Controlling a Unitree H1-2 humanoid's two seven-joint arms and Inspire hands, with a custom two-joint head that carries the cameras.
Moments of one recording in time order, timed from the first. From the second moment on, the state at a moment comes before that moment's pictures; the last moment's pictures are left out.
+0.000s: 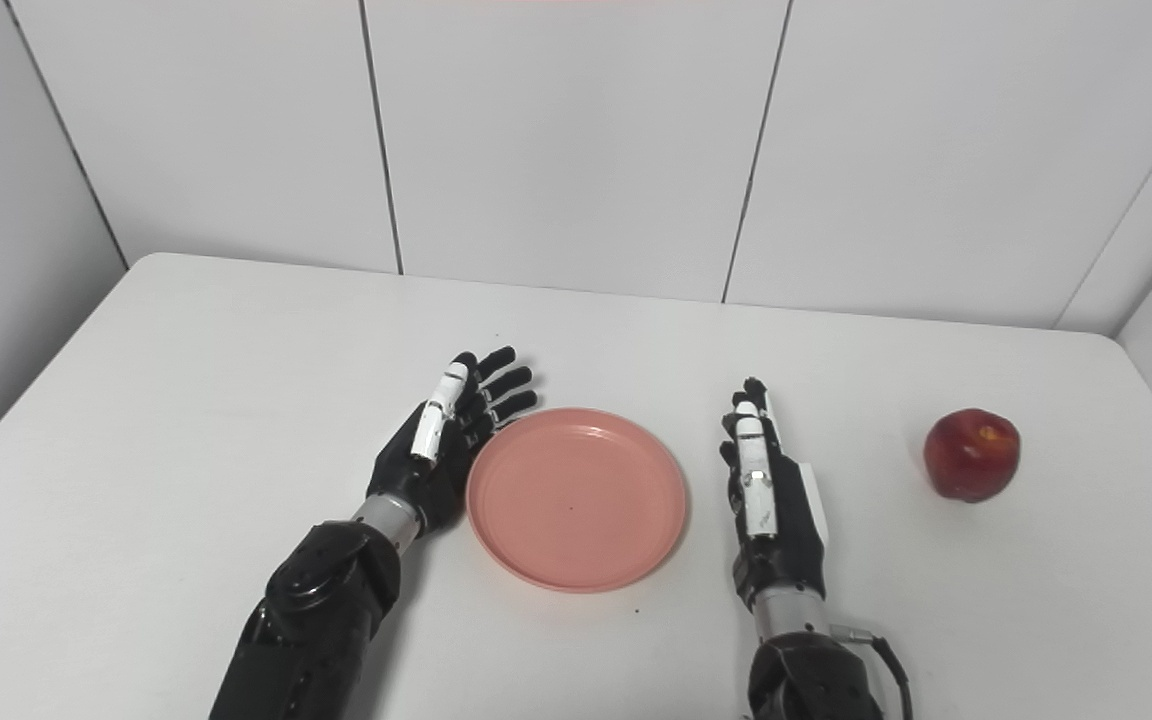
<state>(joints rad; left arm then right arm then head) -0.30 -0.09 0.00 0.10 -0.25 0.38 -0.09 -0.12 0.09 0.00 -0.17 0.06 0.30 -0.02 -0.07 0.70</state>
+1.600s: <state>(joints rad) -0.31 -0.06 0.06 0.15 -0.30 0.33 -0.15 -0.25 -0.05 0.01 -0.35 -0.37 0.35 -0.09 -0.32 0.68</state>
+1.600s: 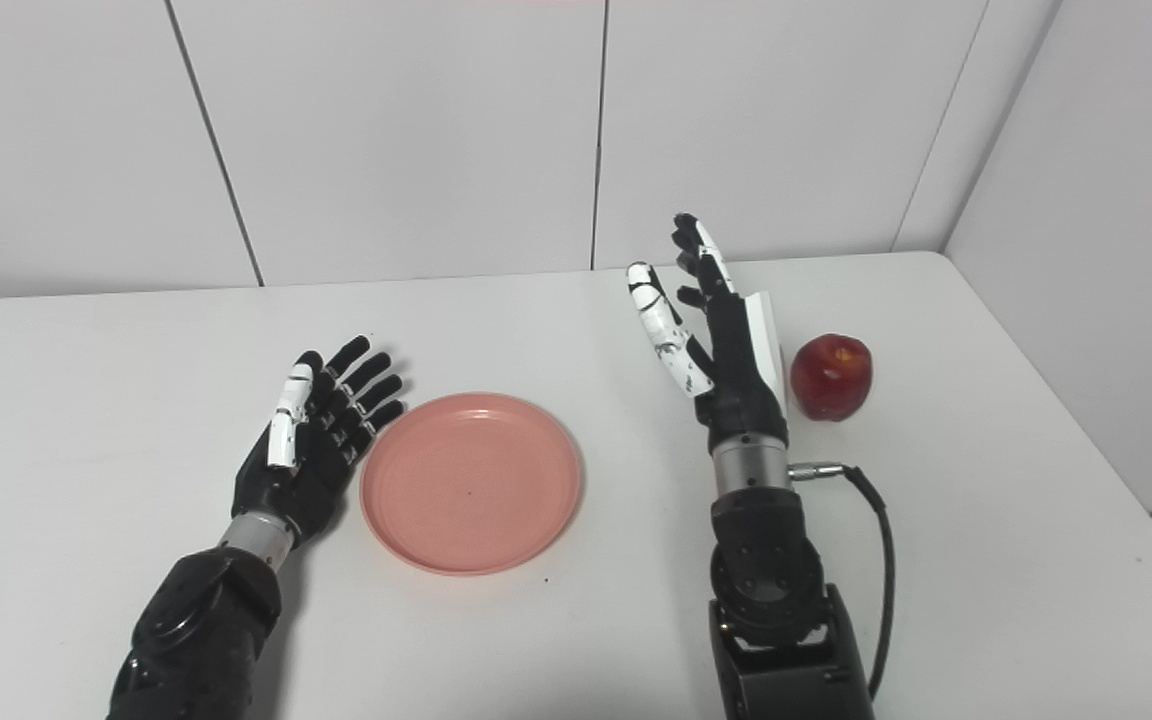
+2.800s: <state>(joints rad) -0.32 -0.04 0.08 0.20 -0.32 0.28 -0.18 -0.23 -0.27 -0.12 -0.43 -0.63 0.42 -0.05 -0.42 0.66</state>
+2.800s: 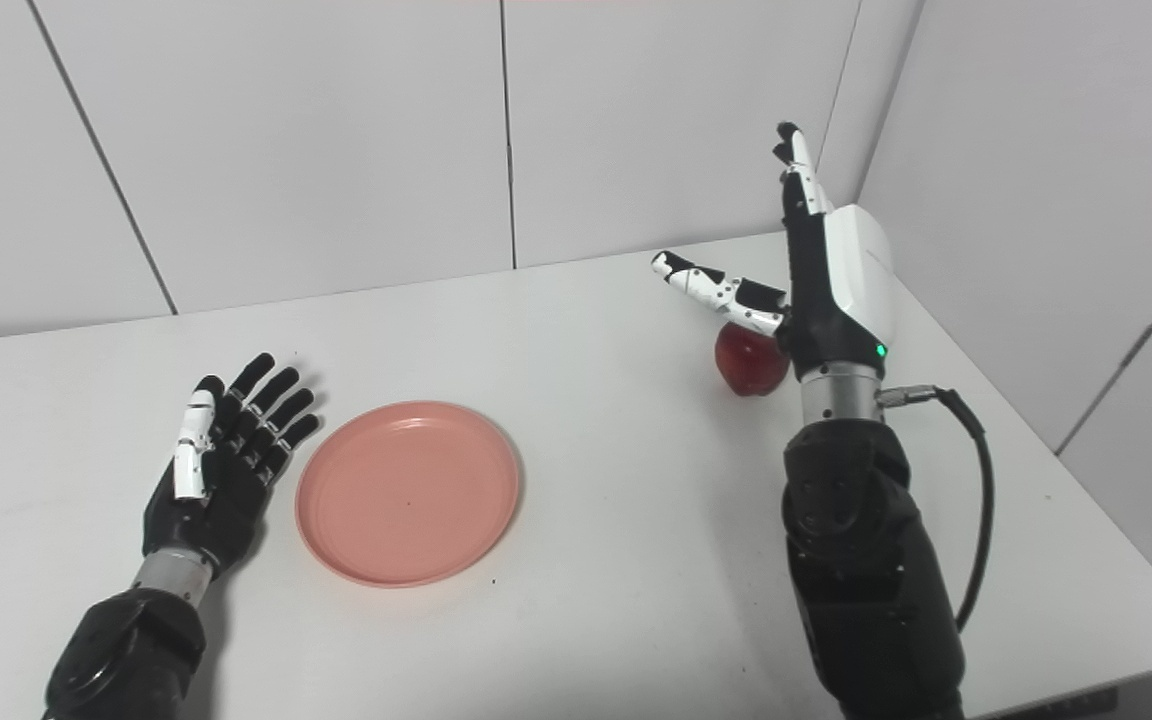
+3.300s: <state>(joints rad) -0.32 -0.03 0.09 0.21 -0.34 0.27 -0.19 -0.19 -0.32 -0.16 -0.34 -0.66 0.41 -0.08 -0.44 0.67</state>
